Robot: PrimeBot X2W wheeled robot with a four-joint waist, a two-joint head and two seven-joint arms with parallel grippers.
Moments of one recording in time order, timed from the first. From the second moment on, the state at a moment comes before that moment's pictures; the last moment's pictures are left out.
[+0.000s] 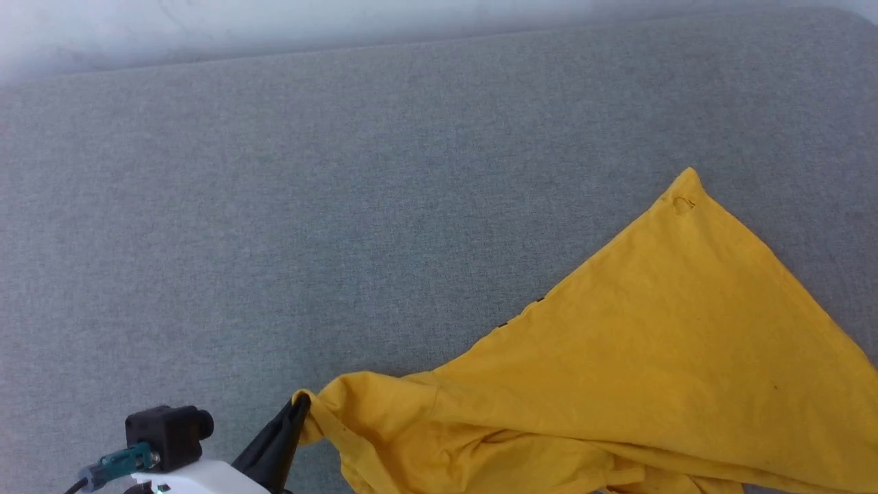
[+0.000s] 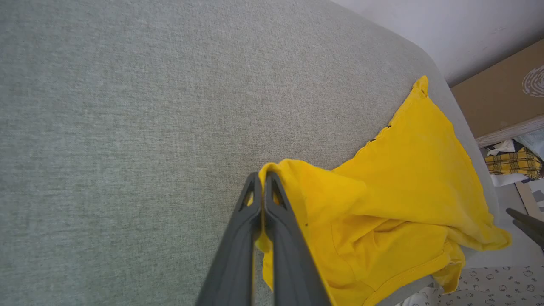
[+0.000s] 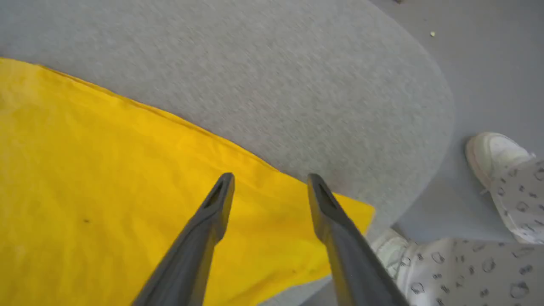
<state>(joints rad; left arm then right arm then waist) 0.22 0.50 -0.32 -0.45 -0.77 0.26 0.23 0.11 -0.05 -0.68 0.02 0.37 0.13 0.47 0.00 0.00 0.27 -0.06</state>
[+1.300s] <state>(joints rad) 0.05 0.44 -0.42 -0.37 -0.75 0.19 0.23 -0.43 -0.40 -0.19 0.17 0.35 0.13 0.74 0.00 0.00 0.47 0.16</state>
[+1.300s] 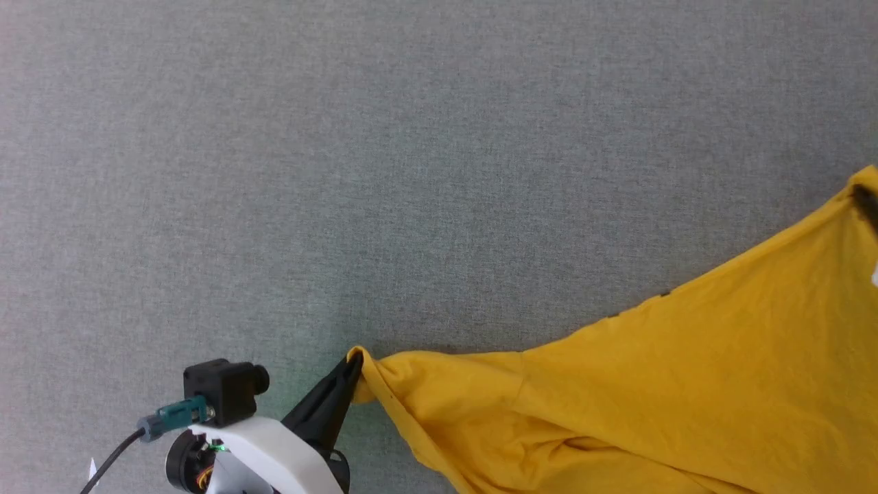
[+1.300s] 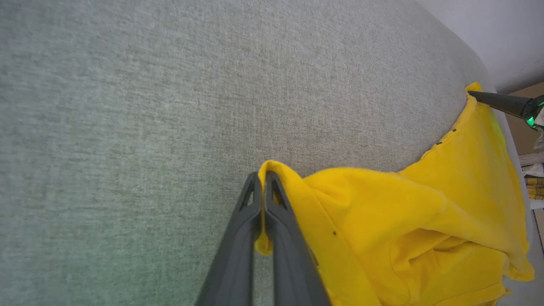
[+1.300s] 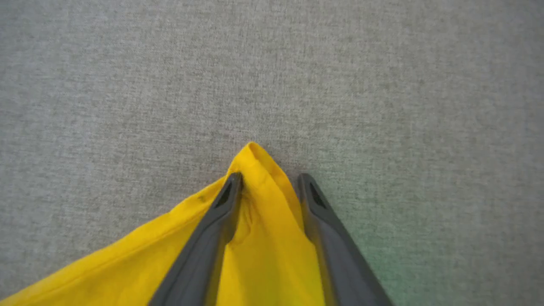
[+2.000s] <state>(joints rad) -0.18 0.46 -0.30 -0.27 -0.70 0.17 0.12 -0.46 -0.30 -0.21 0.06 0.37 0.13 0.57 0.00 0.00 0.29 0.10</state>
